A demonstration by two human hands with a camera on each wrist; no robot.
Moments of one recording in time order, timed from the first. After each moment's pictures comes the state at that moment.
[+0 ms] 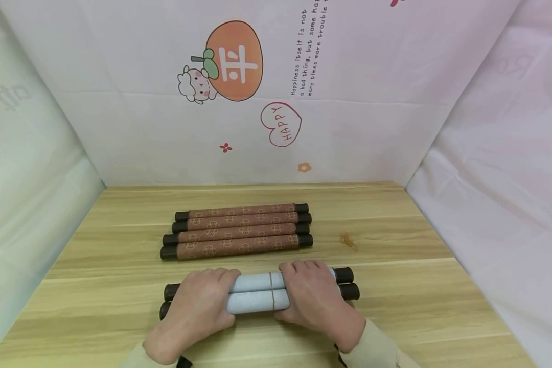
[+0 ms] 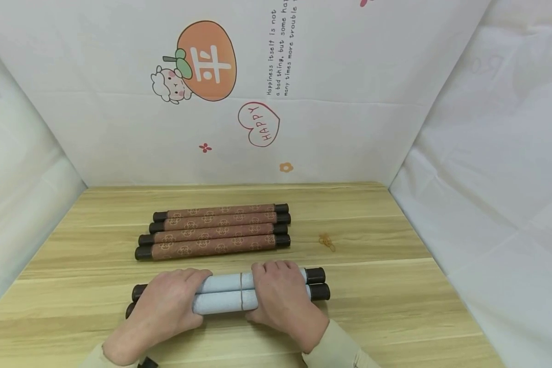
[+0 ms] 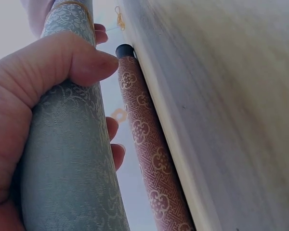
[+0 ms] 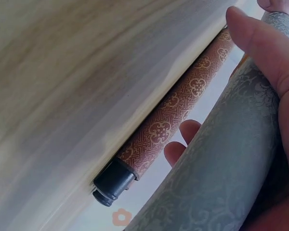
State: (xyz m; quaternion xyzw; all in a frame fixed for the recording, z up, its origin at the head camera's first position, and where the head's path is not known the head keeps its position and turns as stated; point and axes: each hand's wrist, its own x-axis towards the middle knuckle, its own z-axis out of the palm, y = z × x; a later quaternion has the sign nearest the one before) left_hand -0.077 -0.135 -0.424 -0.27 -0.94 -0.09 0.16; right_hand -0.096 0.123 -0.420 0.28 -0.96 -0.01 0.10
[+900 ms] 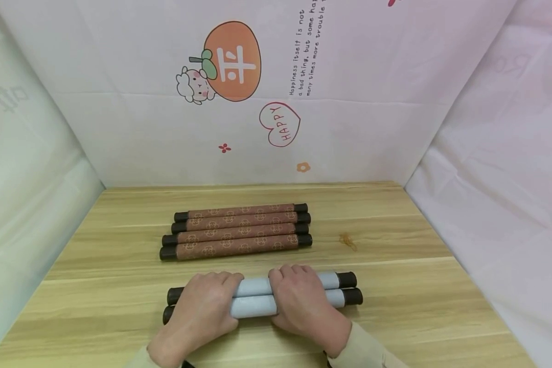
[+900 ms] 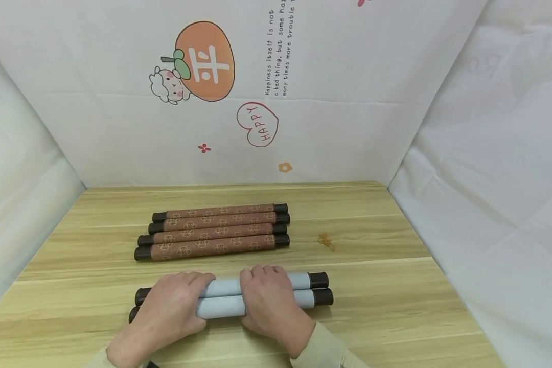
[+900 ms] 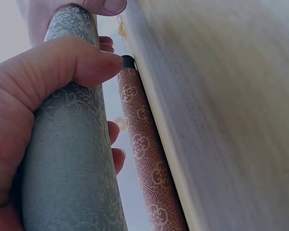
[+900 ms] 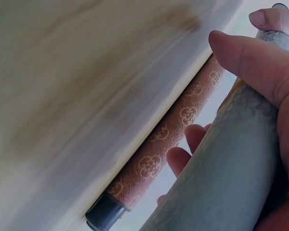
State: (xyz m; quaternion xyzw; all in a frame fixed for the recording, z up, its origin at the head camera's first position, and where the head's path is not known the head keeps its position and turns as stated) left_hand -0.072 -0.128 -0.427 -0.27 -0.95 -0.09 0.15; right_hand -0.090 0.102 -0.425 0.29 -0.95 -0.04 0.09
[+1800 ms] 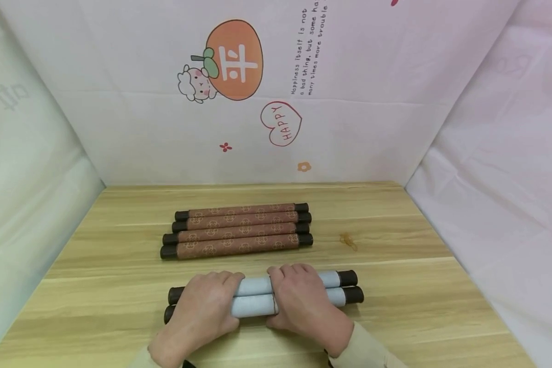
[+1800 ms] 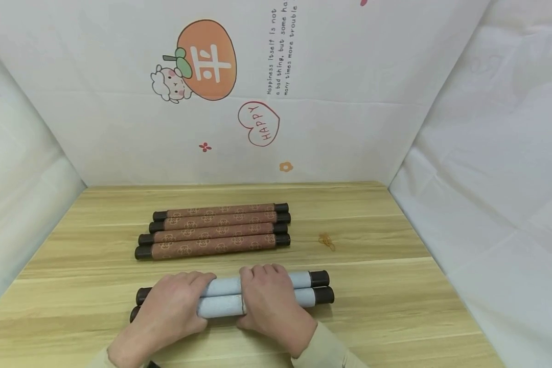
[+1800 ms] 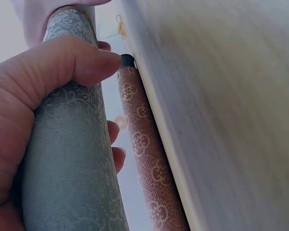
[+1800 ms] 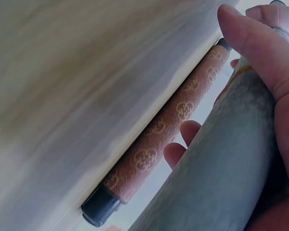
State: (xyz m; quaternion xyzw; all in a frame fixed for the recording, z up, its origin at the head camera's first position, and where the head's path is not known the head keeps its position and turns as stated) left_hand -0.071 -0.129 -0.428 -0.27 -0.95 -0.09 0.15; right_hand -0.090 0.100 -0.421 0.29 -0.96 -0.04 0.06
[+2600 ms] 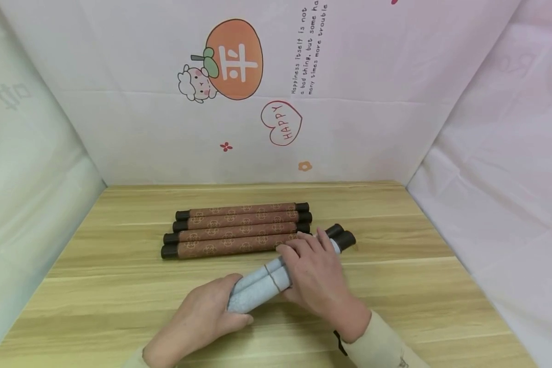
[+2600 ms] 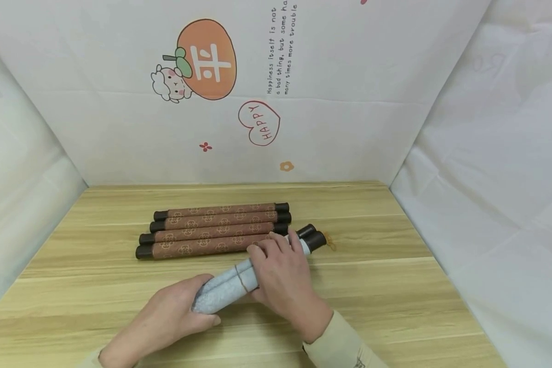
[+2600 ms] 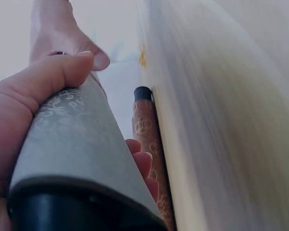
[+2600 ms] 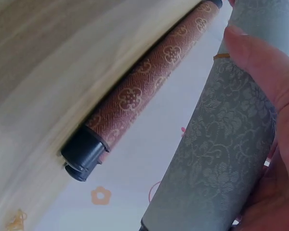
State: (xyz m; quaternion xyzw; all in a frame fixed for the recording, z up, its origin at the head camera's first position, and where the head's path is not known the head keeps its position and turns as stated) left_hand -0.061 -0.124 -0.411 -0.19 -0.95 -0.26 -0.01; right_hand -0.111 0.127 -0.396 0.31 -0.91 0.02 0.26
